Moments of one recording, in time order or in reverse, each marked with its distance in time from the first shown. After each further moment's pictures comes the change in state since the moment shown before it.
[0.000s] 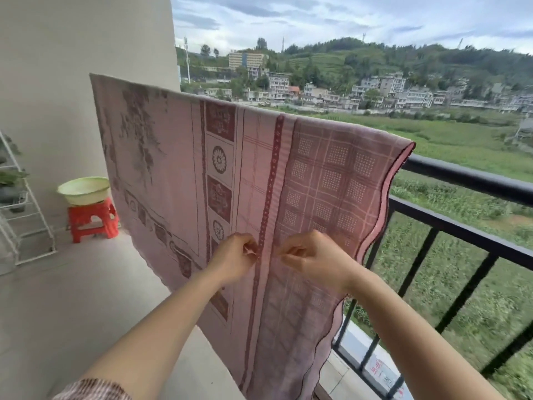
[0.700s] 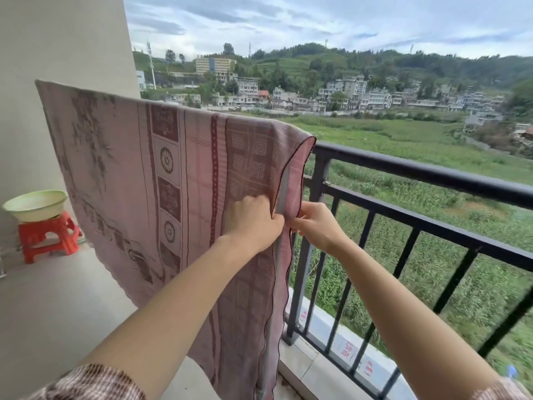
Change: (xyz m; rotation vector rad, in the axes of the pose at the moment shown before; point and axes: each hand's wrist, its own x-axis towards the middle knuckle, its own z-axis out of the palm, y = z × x) left_hand -0.028 0.172 0.019 0.409 0.225 0.159; right_hand -0.027 0.079 -0.056 0.150 0.390 0.162
